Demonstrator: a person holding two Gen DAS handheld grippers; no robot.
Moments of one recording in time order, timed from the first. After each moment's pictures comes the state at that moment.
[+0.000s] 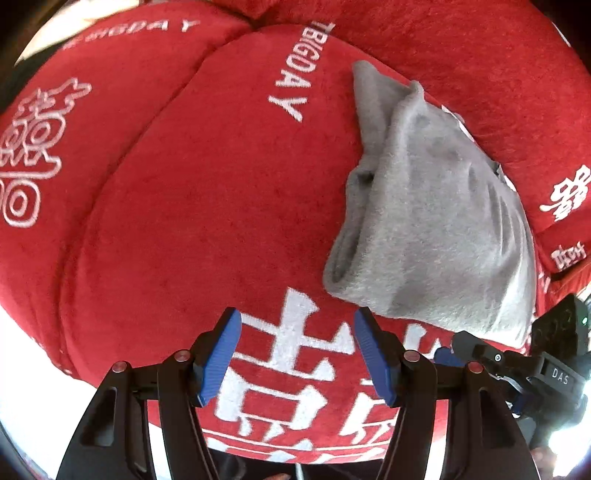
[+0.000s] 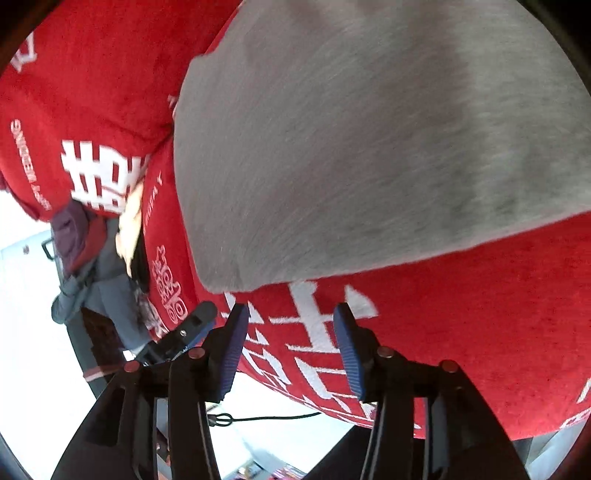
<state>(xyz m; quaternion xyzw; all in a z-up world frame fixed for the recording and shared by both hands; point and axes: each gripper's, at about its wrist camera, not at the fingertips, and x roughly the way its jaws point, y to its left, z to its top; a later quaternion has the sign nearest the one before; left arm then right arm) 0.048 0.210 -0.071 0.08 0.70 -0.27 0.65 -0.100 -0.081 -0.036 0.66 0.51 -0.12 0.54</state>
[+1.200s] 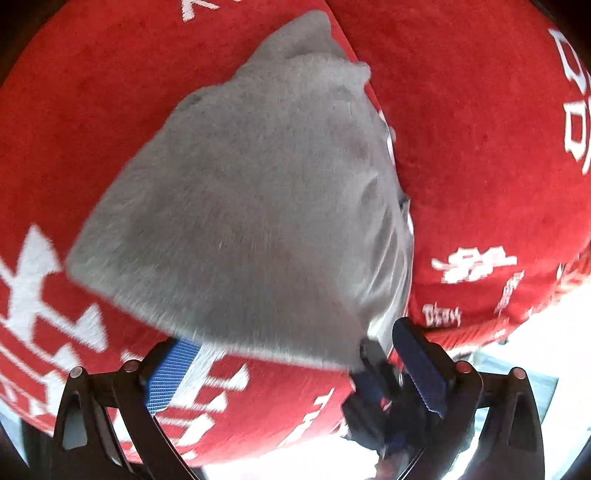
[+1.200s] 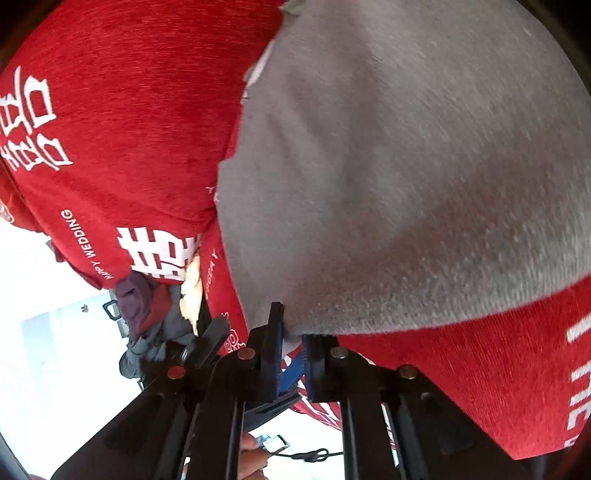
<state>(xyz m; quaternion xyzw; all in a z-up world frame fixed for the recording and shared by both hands) 0.018 0.136 -0.116 -0.22 0.76 -0.30 0.53 -0.135 -0.142 -0.025 0.74 0.37 -0.13 0.55</state>
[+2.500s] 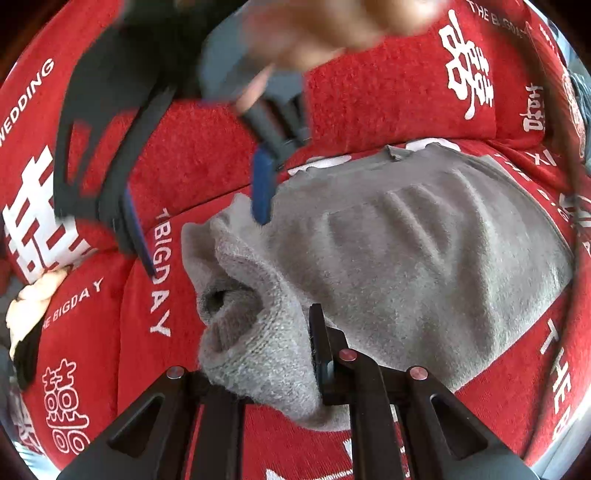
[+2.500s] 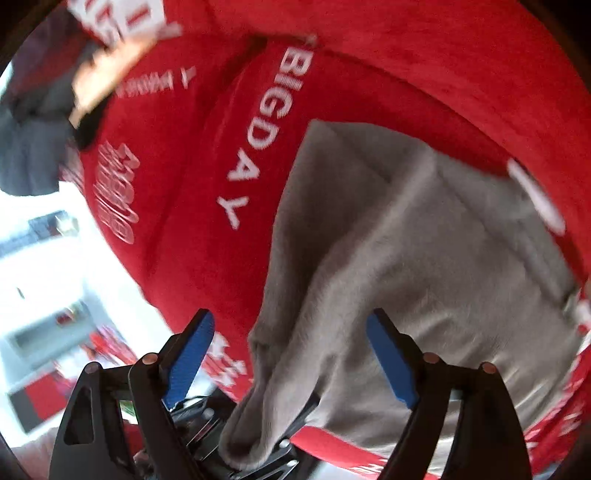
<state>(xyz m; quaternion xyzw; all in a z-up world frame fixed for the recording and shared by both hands) -0.037 0.054 -0.037 0.33 0.38 -0.44 0.75 0.179 -0.123 -0.023 0.27 0.79 0.09 0.54</state>
